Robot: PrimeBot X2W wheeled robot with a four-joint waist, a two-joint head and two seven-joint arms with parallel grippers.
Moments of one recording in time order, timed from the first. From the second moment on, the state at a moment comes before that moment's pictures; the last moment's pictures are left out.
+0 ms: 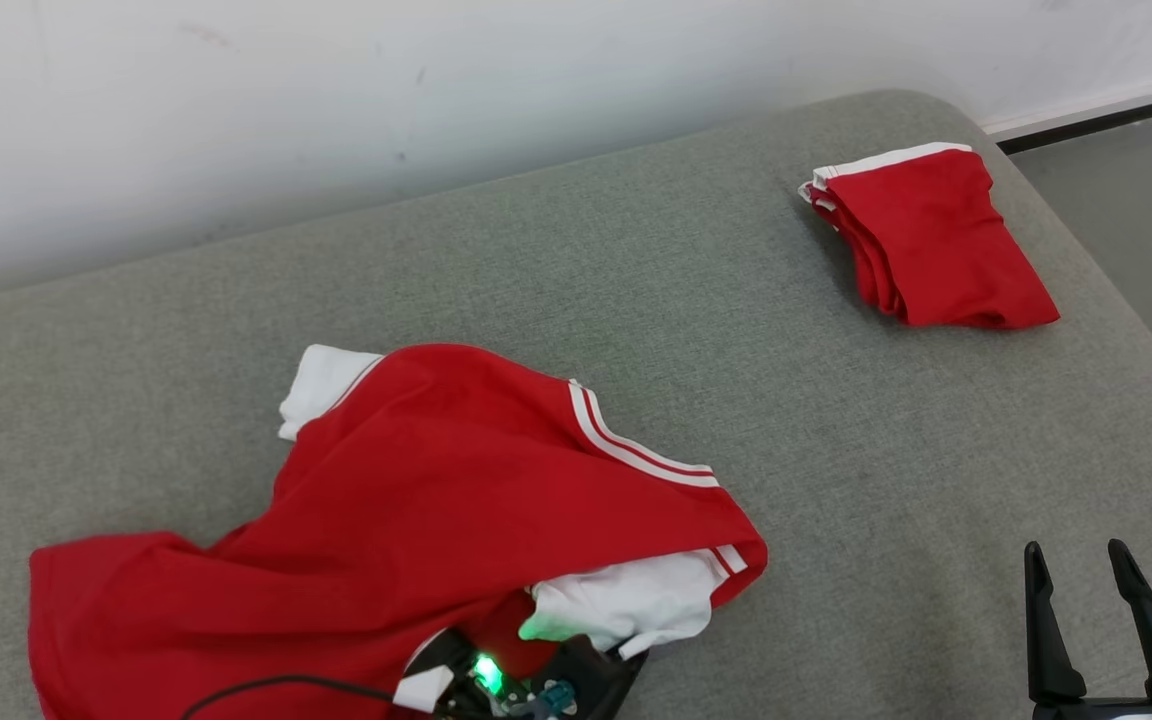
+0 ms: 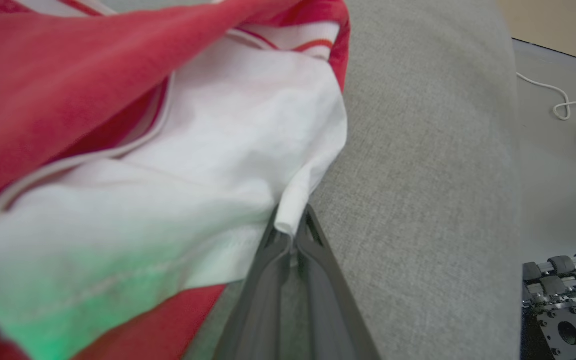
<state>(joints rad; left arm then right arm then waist) -0.46 0.14 -1.00 0.63 -0.28 0.02 -0.14 -0.02 -0.05 -0.10 0.19 0.11 0.13 -0.26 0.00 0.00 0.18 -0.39</state>
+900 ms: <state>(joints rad) -0.38 0.08 -1.04 0.27 -0.61 -0.09 0.22 -0.02 -0.05 -0.09 0.21 0.12 0.13 -0.26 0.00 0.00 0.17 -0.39</state>
